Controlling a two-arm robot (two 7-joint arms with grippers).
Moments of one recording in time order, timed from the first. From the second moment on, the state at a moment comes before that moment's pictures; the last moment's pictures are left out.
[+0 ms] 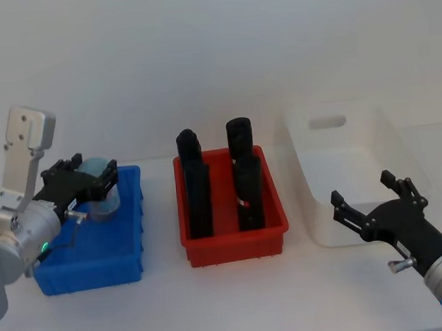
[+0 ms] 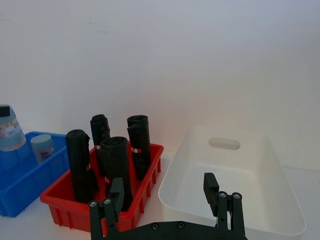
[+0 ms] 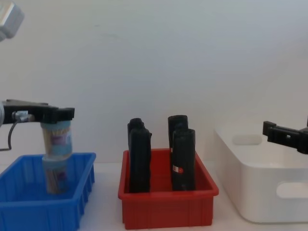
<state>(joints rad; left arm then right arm) -0.41 0.42 0.23 -1.45 -0.34 0.30 -0.16 -0.01 0.34 -0.23 -1.77 0.29 0.03 0.07</state>
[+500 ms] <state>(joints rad) -0.44 0.43 0.23 -1.53 -0.35 0.39 -0.35 -0.01 0.34 -0.23 -1.77 0.29 0.03 0.07</state>
